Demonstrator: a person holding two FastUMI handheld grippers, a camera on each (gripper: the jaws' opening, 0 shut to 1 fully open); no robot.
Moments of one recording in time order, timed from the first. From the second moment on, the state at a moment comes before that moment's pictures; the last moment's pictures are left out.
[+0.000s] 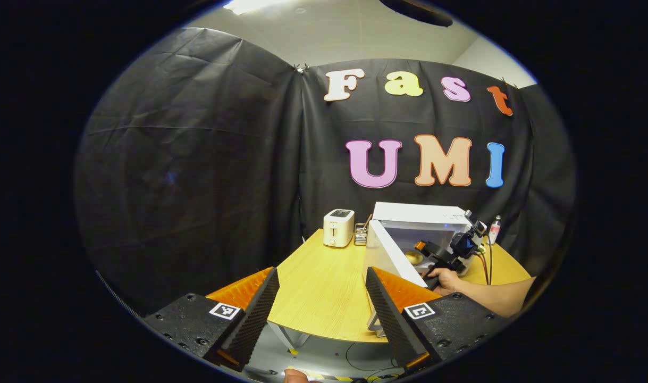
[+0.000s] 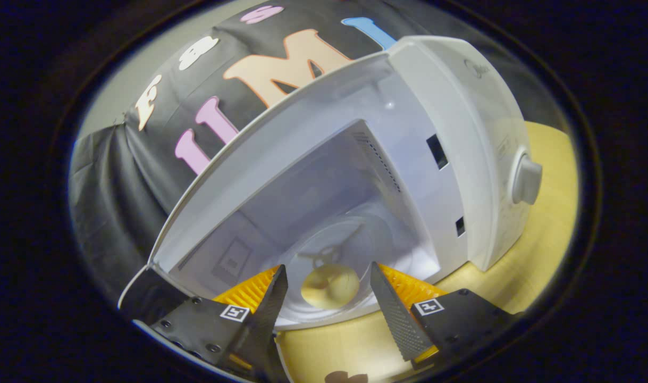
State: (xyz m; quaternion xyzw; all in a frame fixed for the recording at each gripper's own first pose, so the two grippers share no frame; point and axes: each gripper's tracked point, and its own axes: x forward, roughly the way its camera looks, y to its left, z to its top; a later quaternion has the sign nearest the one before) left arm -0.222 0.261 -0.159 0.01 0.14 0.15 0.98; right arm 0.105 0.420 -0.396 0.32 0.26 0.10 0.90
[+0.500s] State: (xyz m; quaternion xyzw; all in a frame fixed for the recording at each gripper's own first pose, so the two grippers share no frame) left arm -0.188 0.244 -0.203 0.02 0.16 0.10 0.98; right arm 0.007 0.341 -0.302 0.21 0.22 0.21 0.93
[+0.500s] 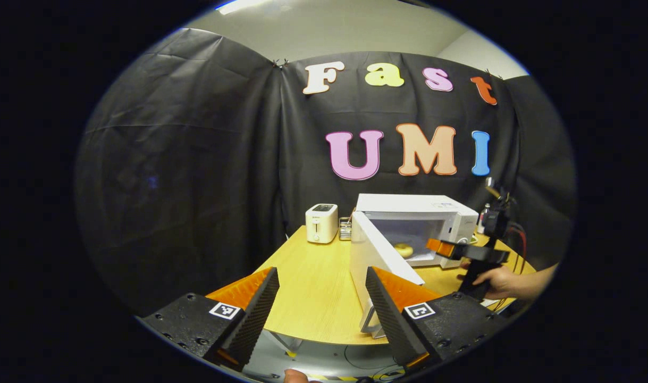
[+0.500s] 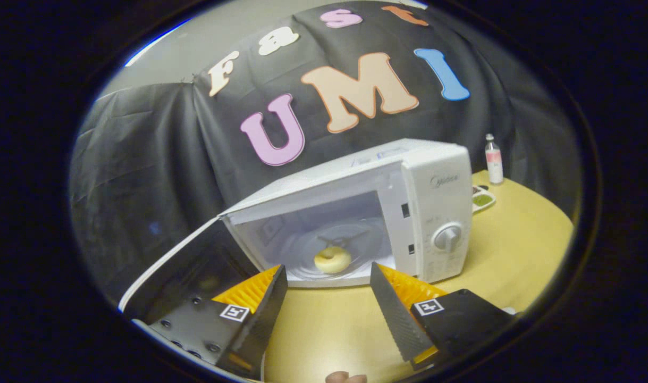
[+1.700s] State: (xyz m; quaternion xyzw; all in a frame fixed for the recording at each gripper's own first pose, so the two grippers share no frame) left arm -0.108 0.138 -0.335 0.05 0.25 0.00 0.97; right arm -0.066 0.089 -0.171 0.12 0.14 0.11 0.98
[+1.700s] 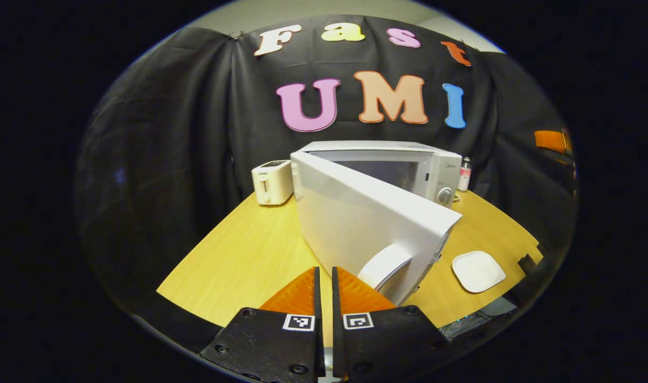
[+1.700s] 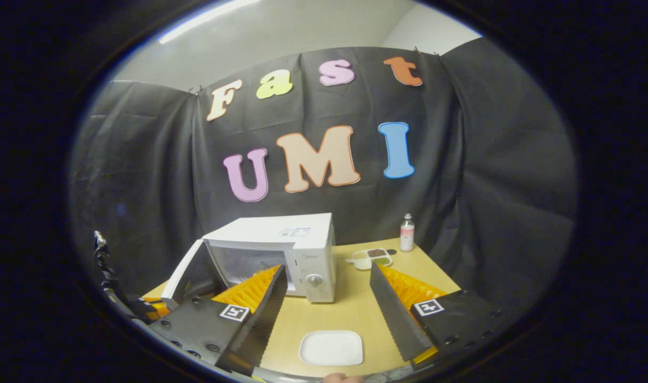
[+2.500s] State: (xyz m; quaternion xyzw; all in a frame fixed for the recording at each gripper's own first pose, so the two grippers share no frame) left arm 0.044 0.031 -0.332 0.06 0.21 -0.07 0.97; right arm -0.068 0.015 -0.131 0.10 0.11 0.07 0.99
